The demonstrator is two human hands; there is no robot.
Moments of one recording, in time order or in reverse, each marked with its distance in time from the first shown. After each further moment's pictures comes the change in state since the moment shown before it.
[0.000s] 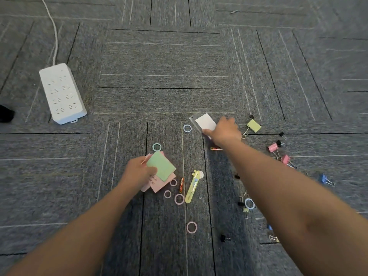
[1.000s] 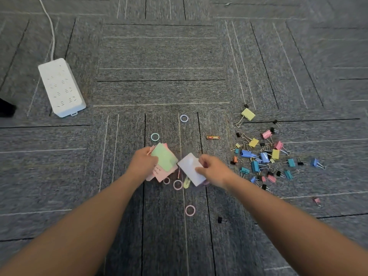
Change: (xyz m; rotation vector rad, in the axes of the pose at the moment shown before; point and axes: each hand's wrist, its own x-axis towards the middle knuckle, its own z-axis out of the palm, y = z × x) left_hand -0.016 0.002 0.013 0.023 -0.034 -0.001; right_hand -0.134 0.047 0.046 0.569 -0.525 -0.218
